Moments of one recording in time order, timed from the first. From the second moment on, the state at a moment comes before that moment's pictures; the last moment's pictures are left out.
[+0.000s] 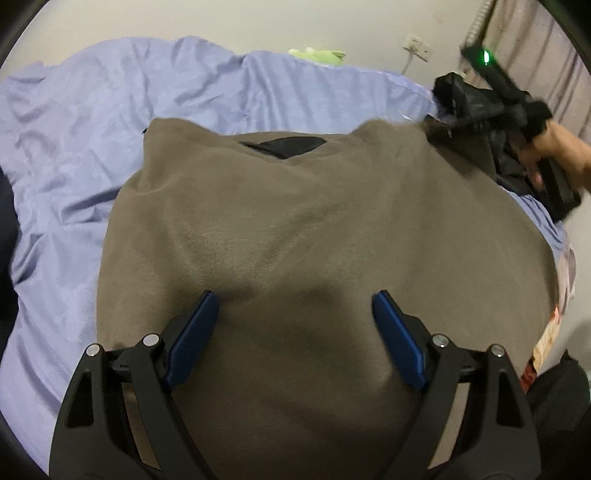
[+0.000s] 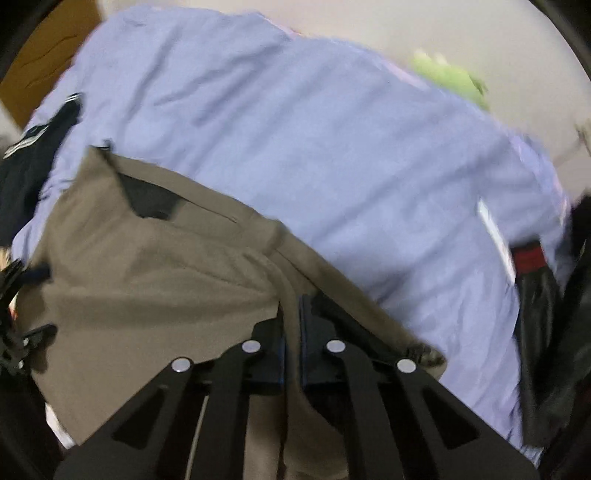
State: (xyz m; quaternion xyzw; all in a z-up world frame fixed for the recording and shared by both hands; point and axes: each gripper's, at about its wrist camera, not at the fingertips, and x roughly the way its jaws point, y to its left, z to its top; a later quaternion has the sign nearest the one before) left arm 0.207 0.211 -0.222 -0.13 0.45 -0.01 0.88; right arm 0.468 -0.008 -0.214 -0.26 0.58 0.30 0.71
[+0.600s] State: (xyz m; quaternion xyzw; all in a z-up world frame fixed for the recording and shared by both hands) left arm 0.199 0.232 -0.223 -0.15 0.45 0.04 0.88; right arm 0.383 0.133 -0.145 -0.35 0.46 0.45 0.68
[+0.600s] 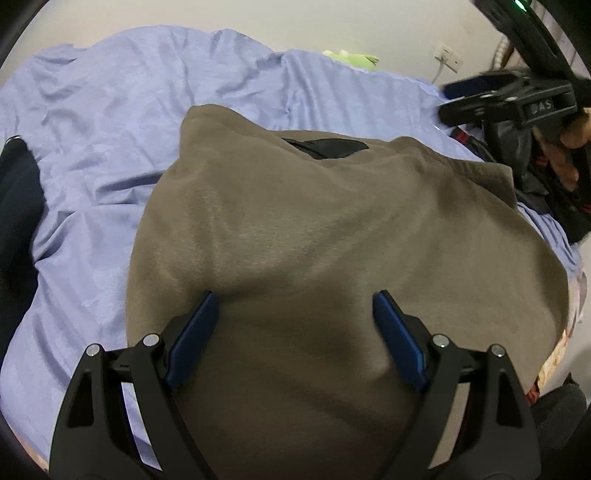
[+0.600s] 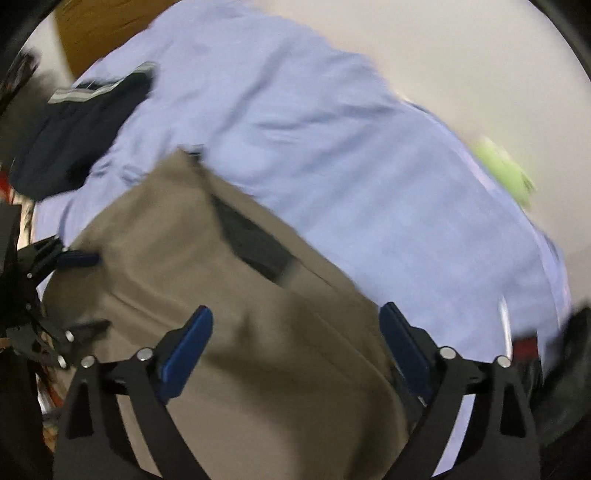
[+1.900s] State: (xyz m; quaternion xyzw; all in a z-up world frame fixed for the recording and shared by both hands) left arm 0.200 0.246 -0.230 -0.19 0.47 0.03 0.86; right arm 0.394 0.269 -0.237 -0.30 0.48 0.44 0.69
